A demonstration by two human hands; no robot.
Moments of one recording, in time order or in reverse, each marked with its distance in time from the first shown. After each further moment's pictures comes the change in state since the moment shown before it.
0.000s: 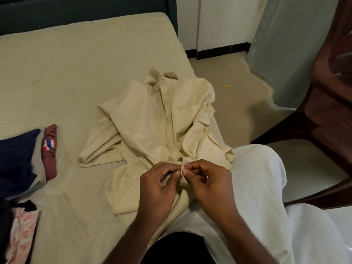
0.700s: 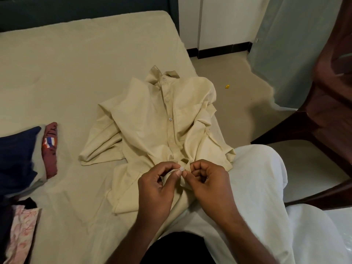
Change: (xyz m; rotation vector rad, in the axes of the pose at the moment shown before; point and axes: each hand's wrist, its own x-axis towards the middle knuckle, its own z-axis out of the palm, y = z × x) left_hand -0.007 -0.002 0.000 -0.067 0.060 -0.066; right_hand 0.000 -0.004 0.002 -0.019 -0.061 0.163
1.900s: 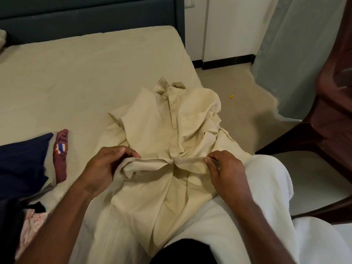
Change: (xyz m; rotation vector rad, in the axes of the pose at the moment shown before) left_hand 0.091 -0.021 -0.130 -0.383 -0.349 -0.323; right_hand 0.056 0.024 -0.025 -0.602 0.212 -0.452
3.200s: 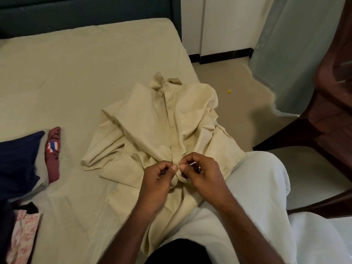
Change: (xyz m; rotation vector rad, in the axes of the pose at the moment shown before) left_hand -0.002 -0.061 0.130 0.129 0.232 0.014; right_hand -0.003 -0.028 0.016 0.664 -0.303 0.232
